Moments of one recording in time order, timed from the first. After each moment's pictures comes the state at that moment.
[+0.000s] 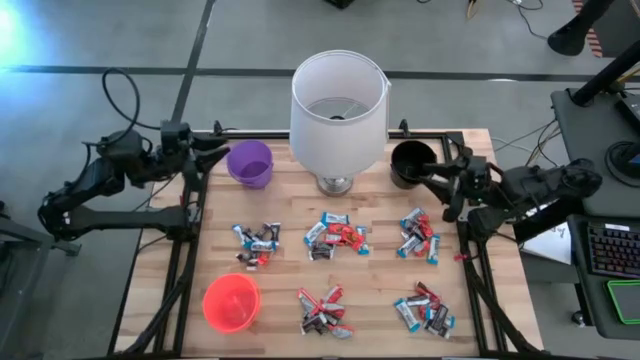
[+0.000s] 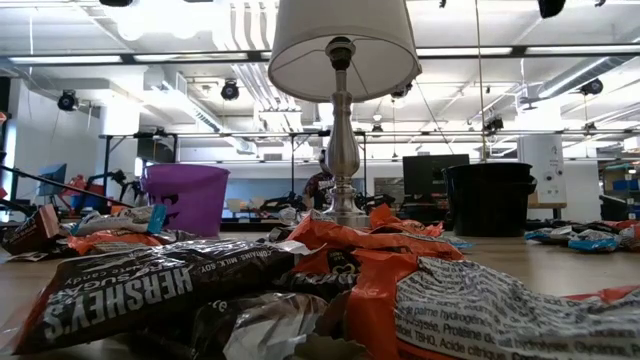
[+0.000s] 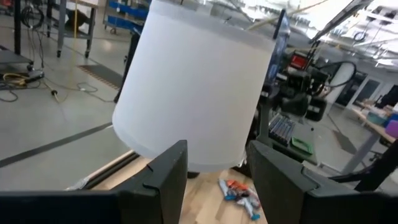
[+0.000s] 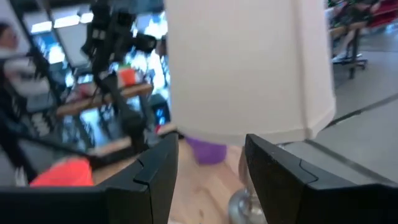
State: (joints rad) left arm 0.23 0.60 1.03 -0.45 -0.15 -0.35; right arm 0.32 0.64 0.80 -0.32 0.66 0.22
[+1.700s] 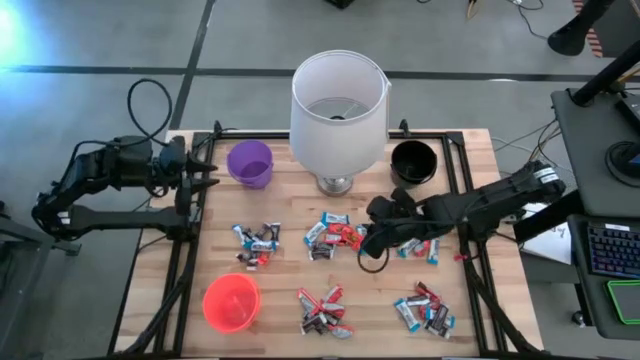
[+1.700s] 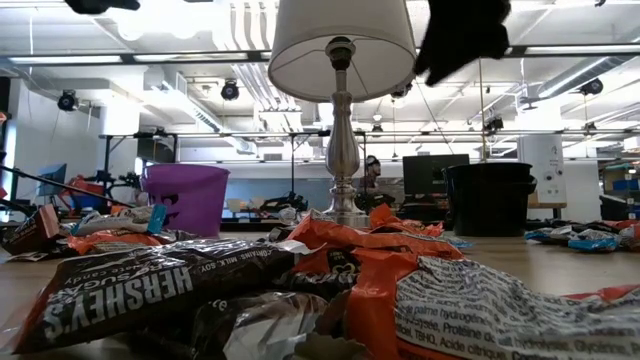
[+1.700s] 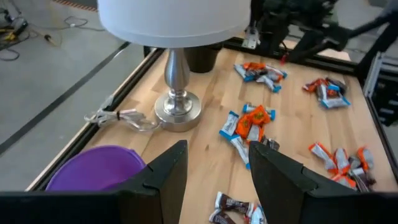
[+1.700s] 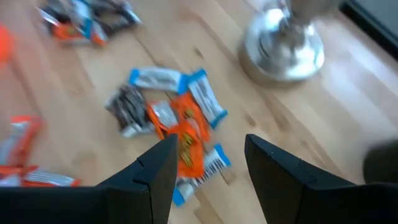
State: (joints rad) left arm 0.23 0.59 1.14 -1.02 -0.02 -0.08; right arm 0.29 1.46 1.23 -0.85 0.47 0.75
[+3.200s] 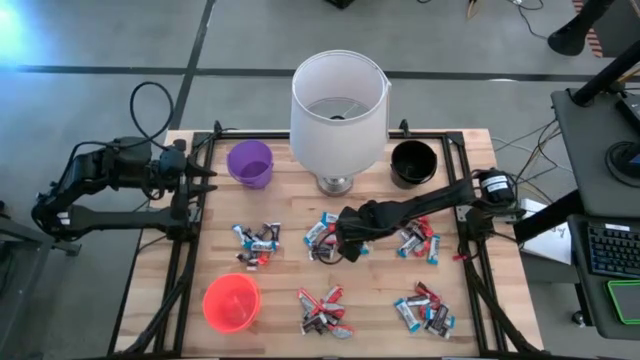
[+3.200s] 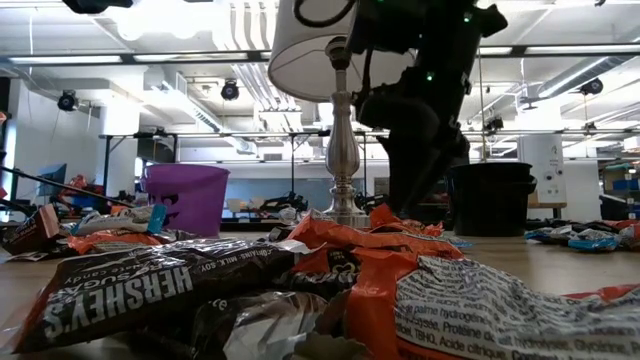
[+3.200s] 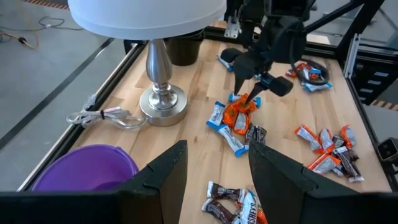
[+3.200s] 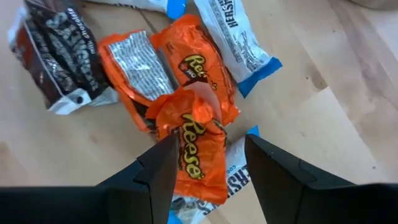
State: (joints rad) left arm 0.23 0.58 1.14 -1.06 0.05 -0.03; right arm 0.13 1.85 1.23 -0.69 0.20 0.68
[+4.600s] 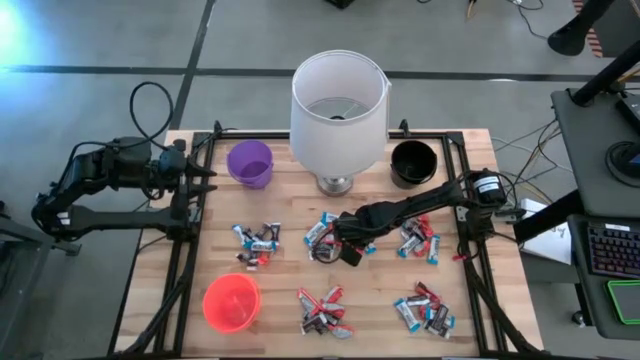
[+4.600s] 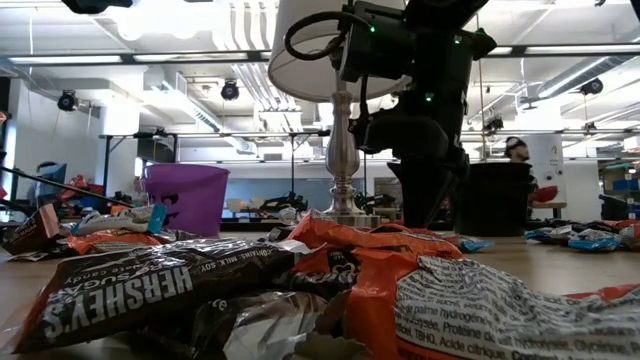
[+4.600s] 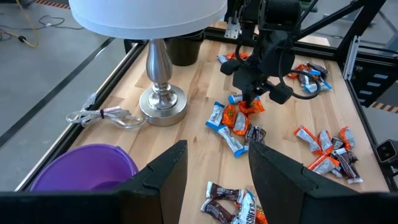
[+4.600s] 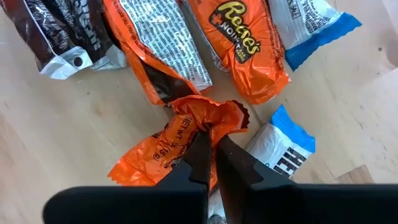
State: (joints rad) left arm 0.23 0.58 1.14 -1.06 0.05 -0.04; right arm 0.11 1.90 1.22 -0.67 0.04 0.63
